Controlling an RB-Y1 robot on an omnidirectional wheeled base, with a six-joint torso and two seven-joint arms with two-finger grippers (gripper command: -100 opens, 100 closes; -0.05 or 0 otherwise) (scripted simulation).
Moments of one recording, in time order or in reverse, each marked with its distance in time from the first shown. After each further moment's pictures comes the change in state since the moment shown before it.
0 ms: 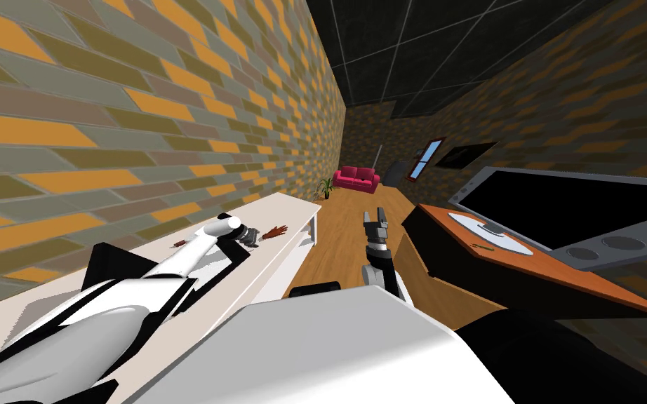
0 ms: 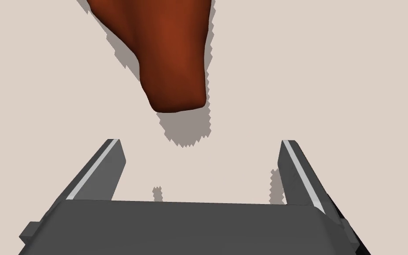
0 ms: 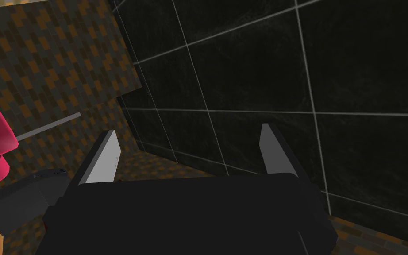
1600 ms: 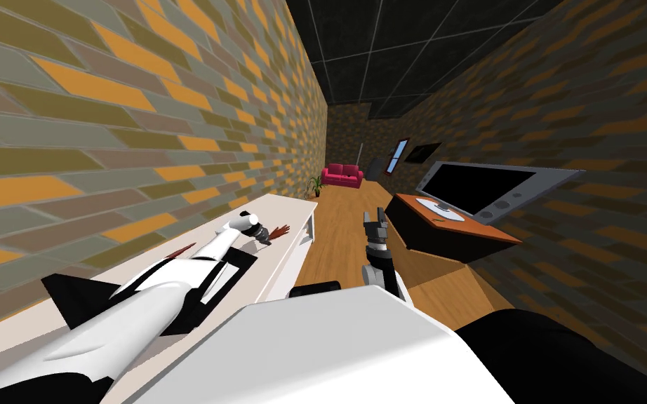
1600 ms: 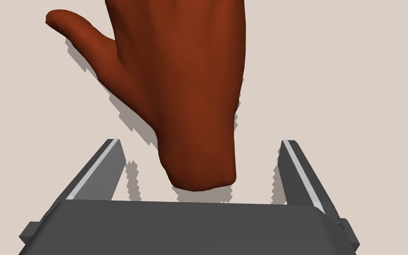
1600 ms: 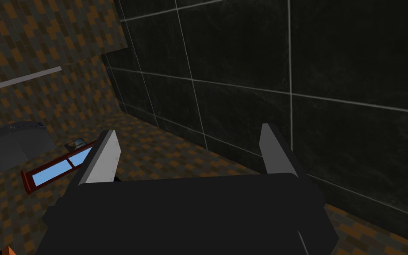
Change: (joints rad) left arm -0.149 -0.162 -0.020 0.167 -0.142 0.027 0.250; right arm 0.000 0.000 0.000 0.000 0.000 0.000 0.000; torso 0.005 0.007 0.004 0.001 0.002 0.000
